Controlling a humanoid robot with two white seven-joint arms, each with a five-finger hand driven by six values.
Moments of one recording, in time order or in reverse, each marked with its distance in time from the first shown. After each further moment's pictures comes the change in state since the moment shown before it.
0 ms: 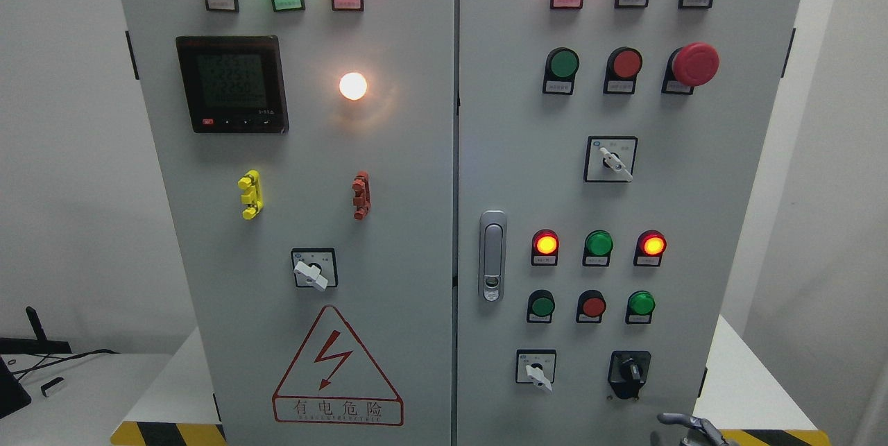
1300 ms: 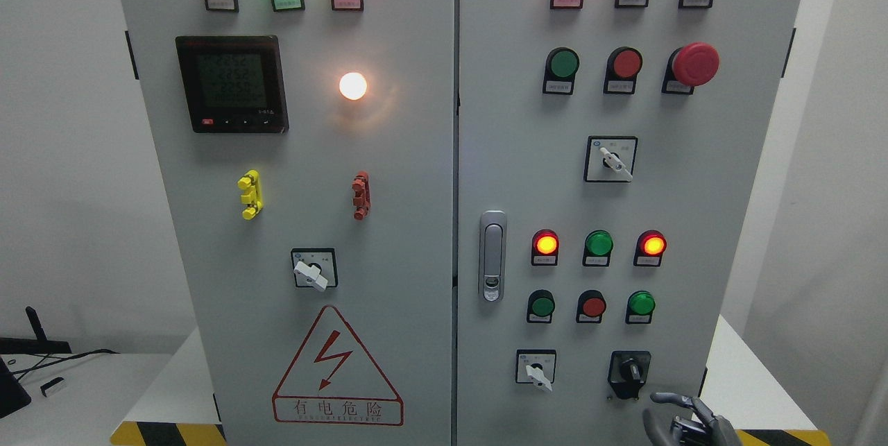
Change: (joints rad) left arm 0.000 0.000 0.000 0.000 0.000 0.000 0.000; right arm -0.097 -0.001 0.010 0.083 0.024 0.002 0.000
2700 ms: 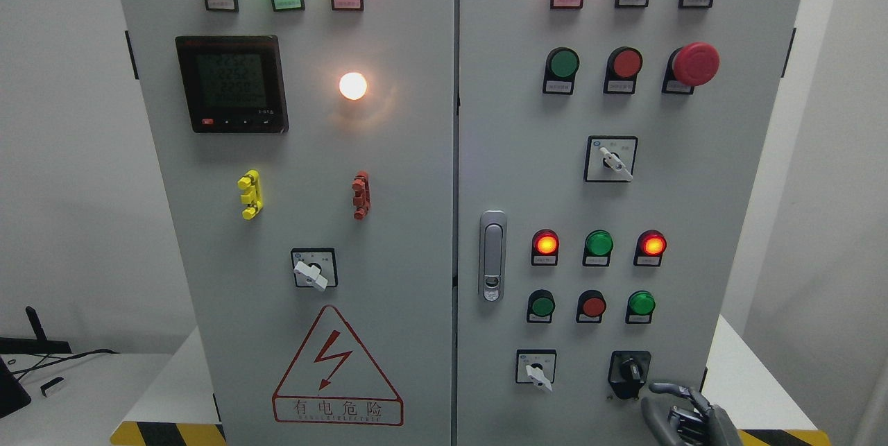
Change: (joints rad) left arm 0.000 0.000 0.000 0.000 0.000 0.000 0.000; right arm -0.057 0.001 0.001 0.072 0.000 0.000 0.000
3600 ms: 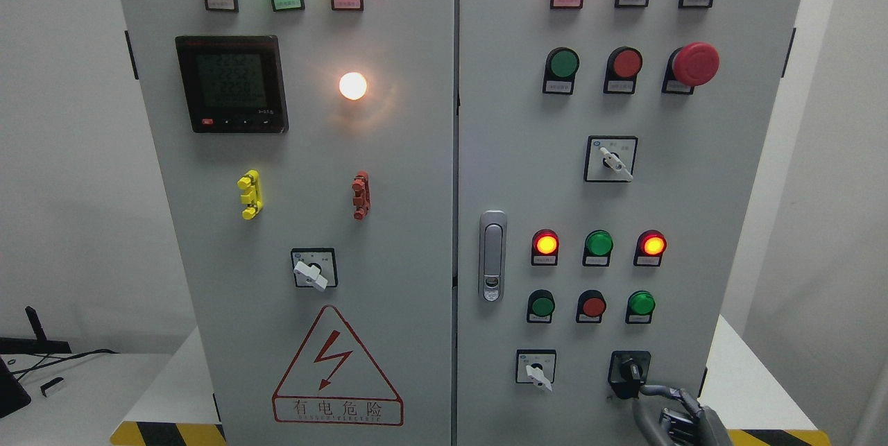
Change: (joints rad) left arm 0.000 0.000 0.000 0.000 0.000 0.000 0.000; right arm 0.007 0.001 0.031 -0.009 0.004 -0.003 0.000
